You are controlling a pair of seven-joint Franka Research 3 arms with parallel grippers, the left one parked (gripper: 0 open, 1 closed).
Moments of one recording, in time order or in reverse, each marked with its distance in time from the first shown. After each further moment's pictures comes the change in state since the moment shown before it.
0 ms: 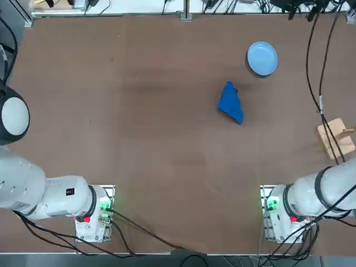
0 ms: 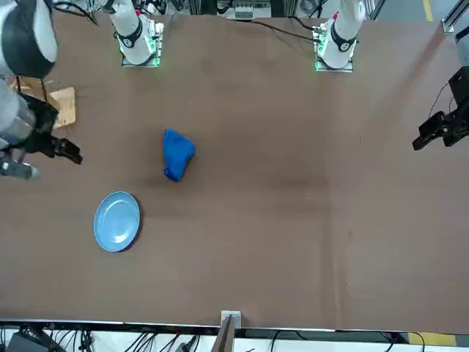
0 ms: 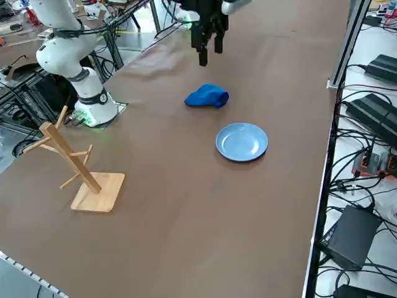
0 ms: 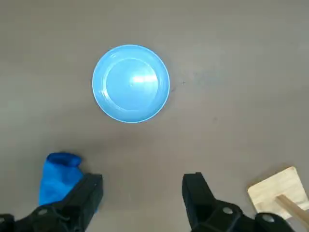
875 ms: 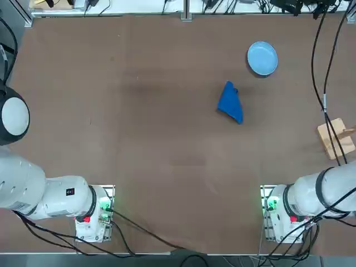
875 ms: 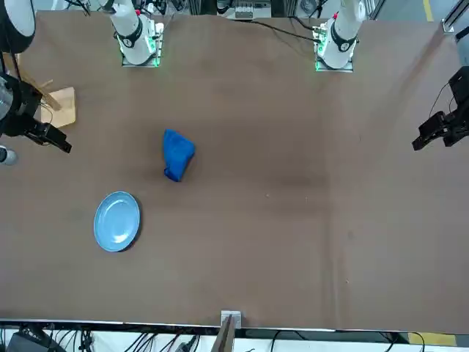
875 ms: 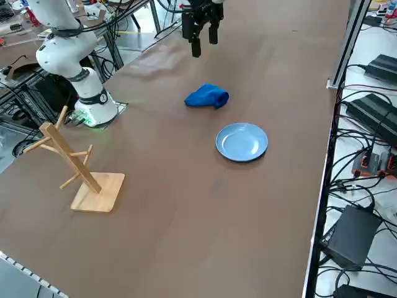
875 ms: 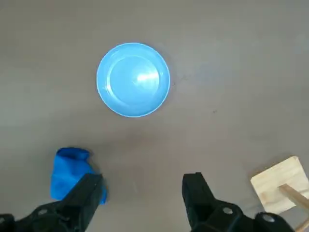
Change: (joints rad) arm -0.029 -0.031 0.037 0.004 0.017 -0.036 0.027
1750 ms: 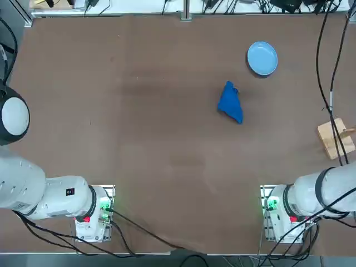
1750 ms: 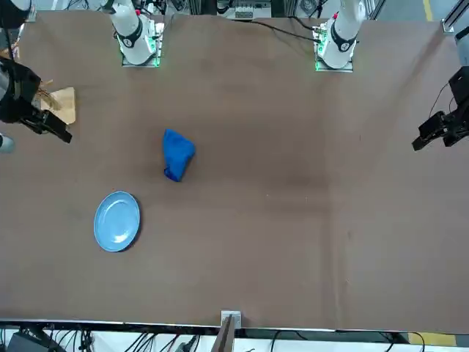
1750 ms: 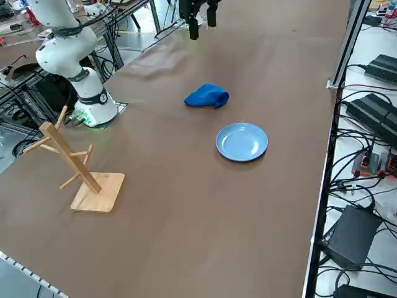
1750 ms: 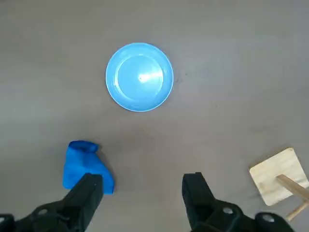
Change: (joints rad) arm -0.010 -0.023 0.027 0.095 0.000 -0.102 0.022
